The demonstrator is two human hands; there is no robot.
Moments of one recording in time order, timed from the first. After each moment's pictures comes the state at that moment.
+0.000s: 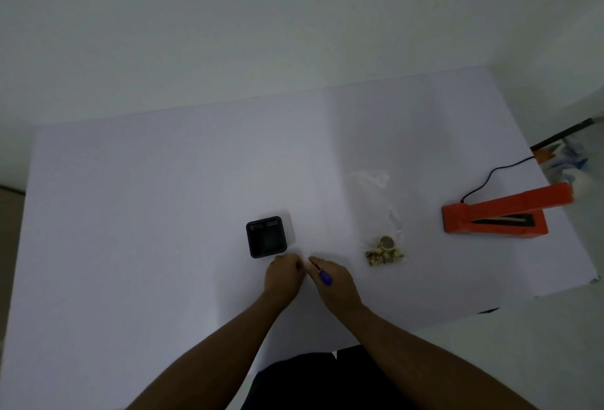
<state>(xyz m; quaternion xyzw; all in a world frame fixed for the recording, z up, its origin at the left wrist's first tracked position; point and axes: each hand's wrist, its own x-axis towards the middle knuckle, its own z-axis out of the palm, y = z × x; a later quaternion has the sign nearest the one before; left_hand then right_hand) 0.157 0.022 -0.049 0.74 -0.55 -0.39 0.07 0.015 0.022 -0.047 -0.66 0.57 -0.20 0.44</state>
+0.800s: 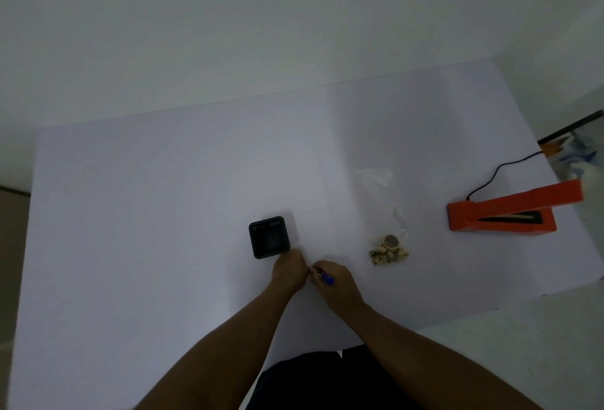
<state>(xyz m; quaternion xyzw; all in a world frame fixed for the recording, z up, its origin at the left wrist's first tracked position) 0.154 0.003 -0.060 0.74 -0.51 -0.45 -0.02 0.012 0.022 -0.078 -0.69 0.55 -0.18 0.43</state>
